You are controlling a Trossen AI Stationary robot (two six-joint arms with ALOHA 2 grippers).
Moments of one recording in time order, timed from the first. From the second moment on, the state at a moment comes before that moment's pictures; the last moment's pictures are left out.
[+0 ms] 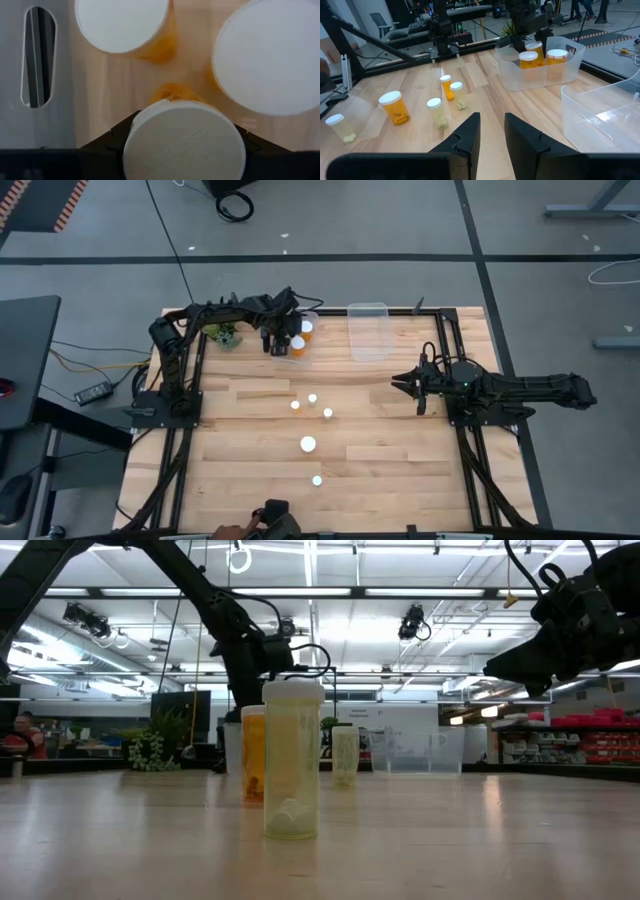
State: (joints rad) left arm 0.65 1.92 1.27 -0.53 0.00 0.72; right arm -0.10 0.24 0.02 0.07 0.09 0.17
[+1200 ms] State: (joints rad) left arm 0.62 1.92 1.27 -0.55 -0.06 0.75; right arm -0.10 0.24 0.02 0.07 0.09 0.17
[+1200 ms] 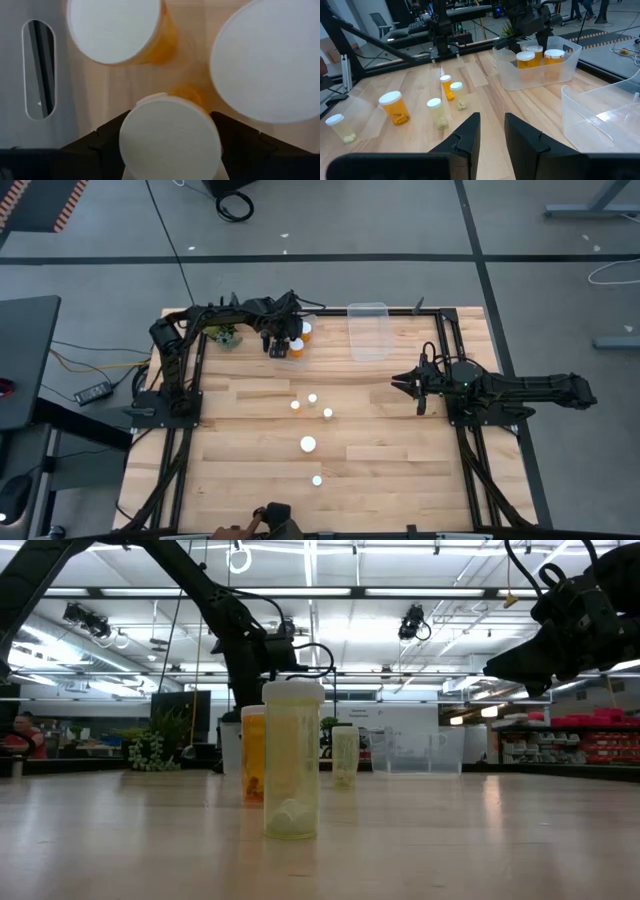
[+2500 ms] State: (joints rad) left arm 0.60 1.64 1.27 -0.65 0.06 0.69; right arm -0.10 0.24 0.02 0.07 0.09 0.17
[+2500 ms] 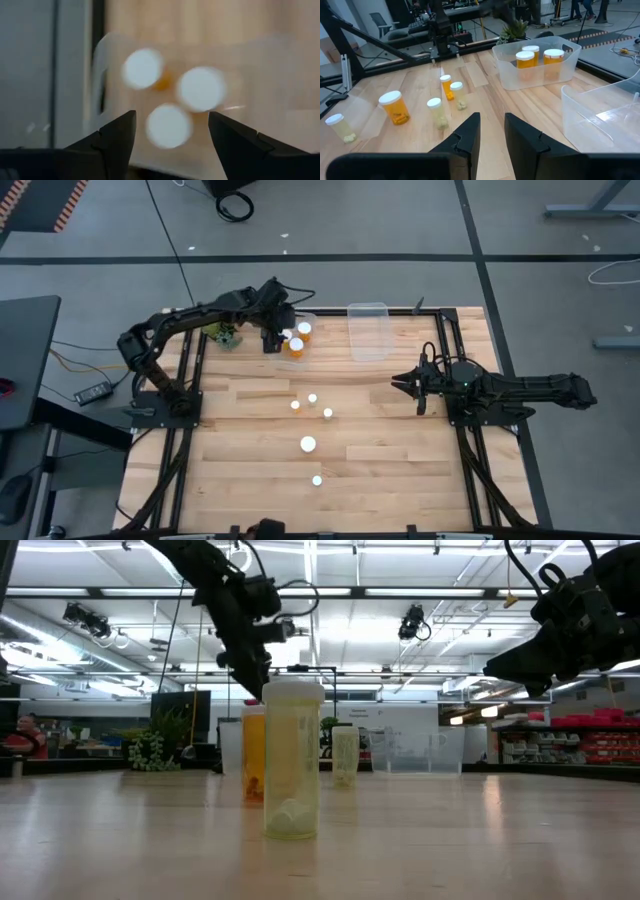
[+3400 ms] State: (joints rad) left arm 0.23 1.64 1.27 -0.69 0.15 0.51; right arm -0.10 0.24 0.02 0.07 0.09 0.17
